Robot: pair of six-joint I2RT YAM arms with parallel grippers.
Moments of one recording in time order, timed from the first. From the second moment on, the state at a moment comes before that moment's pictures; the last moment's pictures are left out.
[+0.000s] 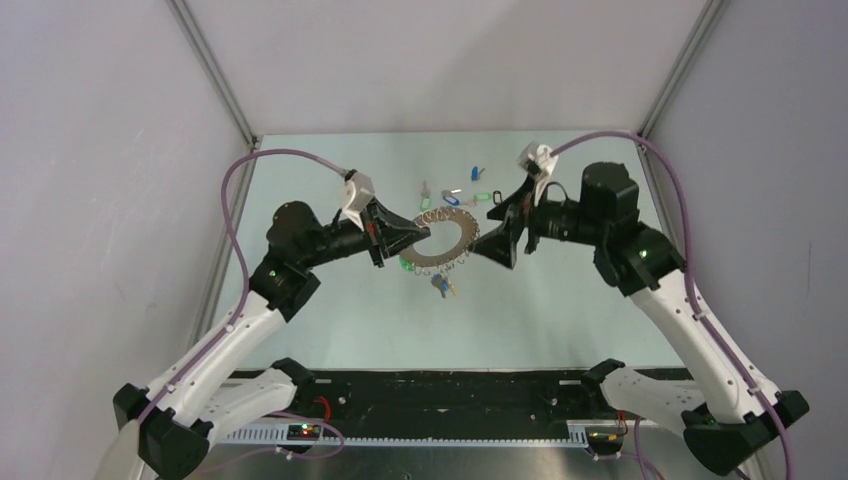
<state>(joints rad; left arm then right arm) -0.56 0.94 0.86 0.18 0.68 -0.26 0.47 1.05 1.27 -0.49 -0.70 0.16</state>
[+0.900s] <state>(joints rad) -0.52 0.87 0.93 0.15 0.67 -0.26 0.58 1.10 1.17 -0.20 -0.67 0.07</state>
